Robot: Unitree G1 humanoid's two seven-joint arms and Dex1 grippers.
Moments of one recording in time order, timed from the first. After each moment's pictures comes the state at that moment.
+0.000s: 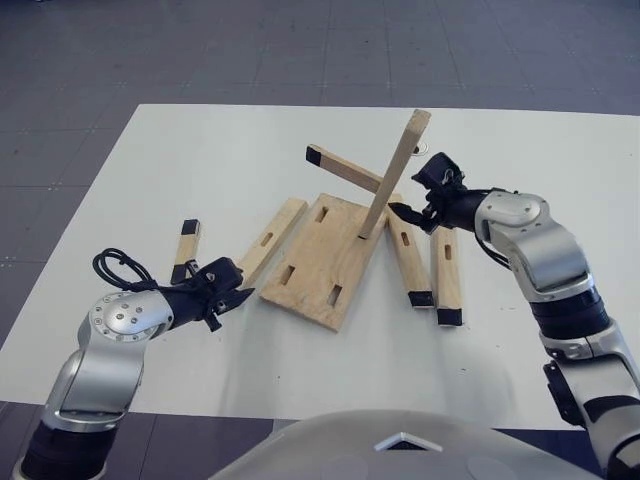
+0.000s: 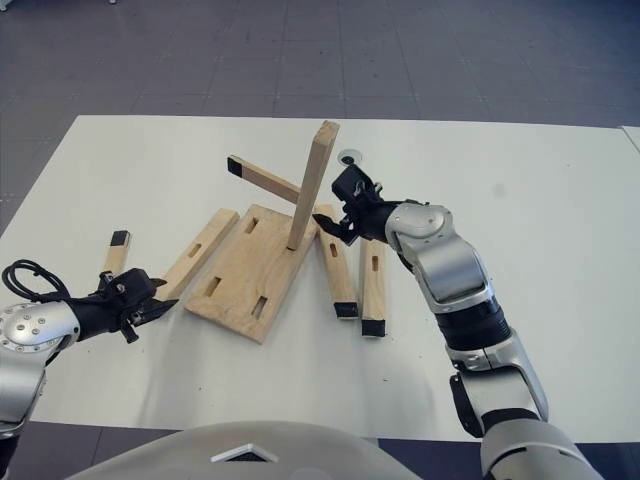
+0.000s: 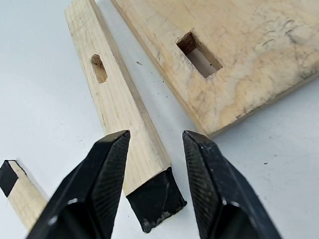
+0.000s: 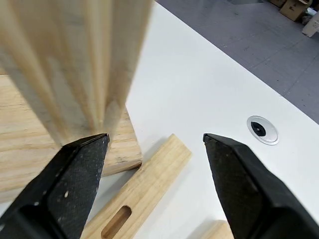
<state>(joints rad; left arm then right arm) 0.28 0.79 0.07 -0.56 0.04 0.62 -0.86 -0.44 -0.47 0.30 -0.18 0.14 0.76 0.60</state>
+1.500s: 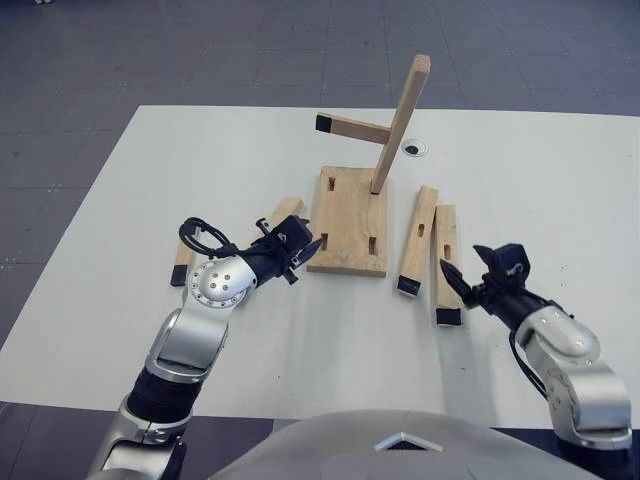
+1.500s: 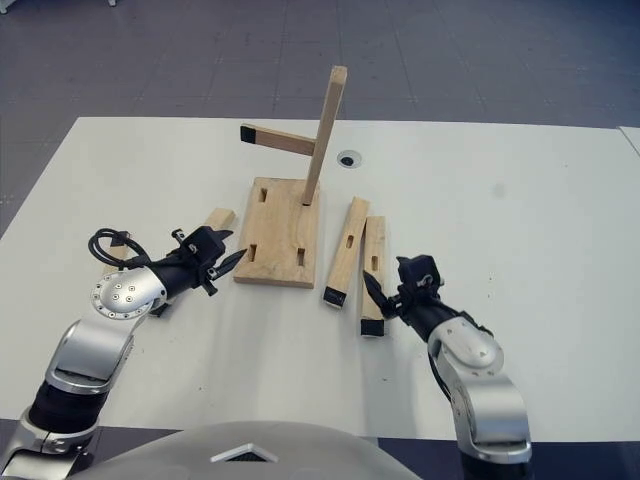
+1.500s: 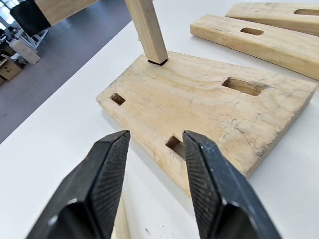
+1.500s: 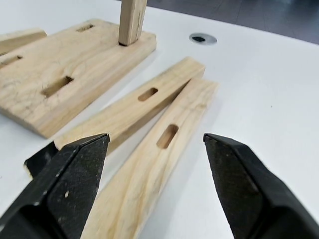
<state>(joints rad) -0.02 0.51 -0.22 -0.49 0.09 0.58 -0.54 0.36 -0.37 -0.04 -0.68 0.17 0.70 0.37</state>
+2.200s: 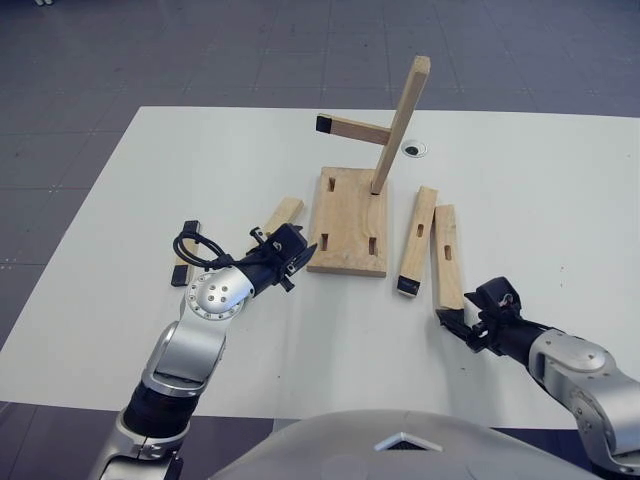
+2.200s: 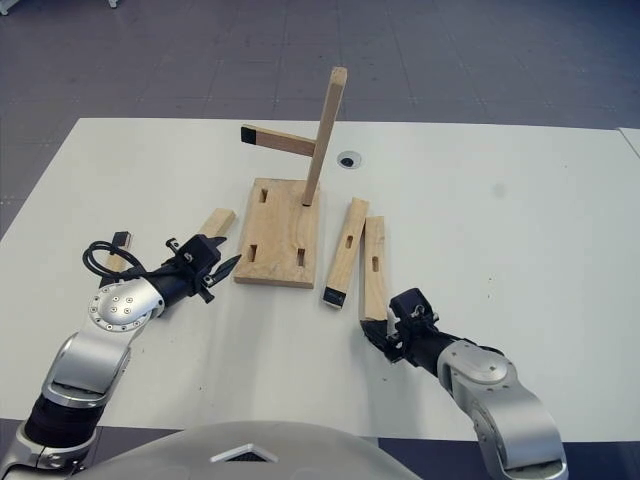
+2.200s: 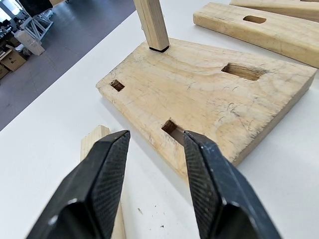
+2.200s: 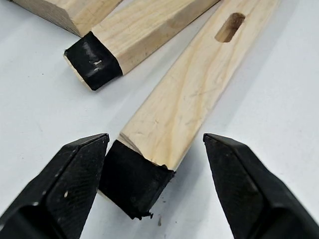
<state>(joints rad) 0.04 0.51 -0.22 -0.51 0.09 0.58 -0.51 0.34 -0.53 -0.02 -0.75 0.28 1.05 0.41</state>
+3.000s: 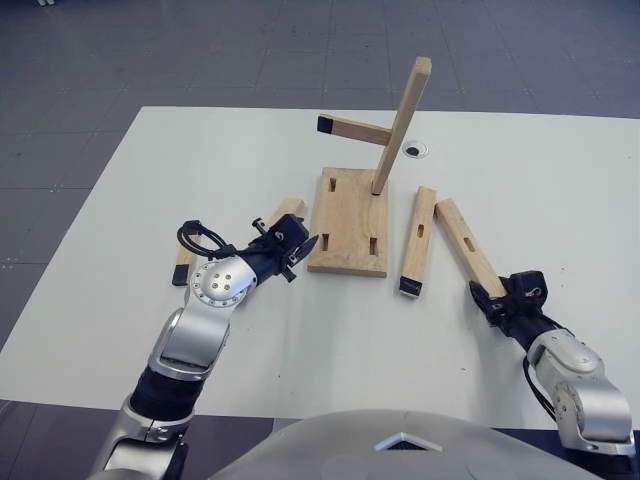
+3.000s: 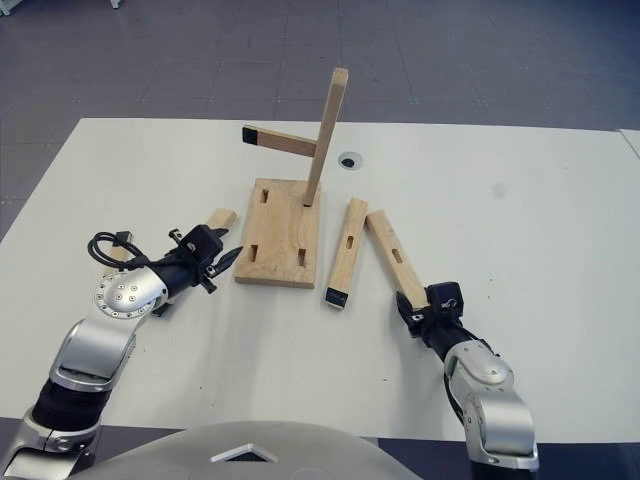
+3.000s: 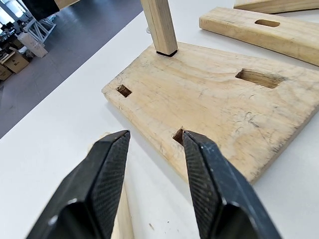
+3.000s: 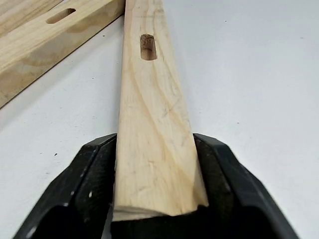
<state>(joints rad) -0.04 0.50 -0.22 -0.42 0.08 0.55 -0.51 0.40 -0.34 -0.13 -0.38 0.24 0.52 0.31</state>
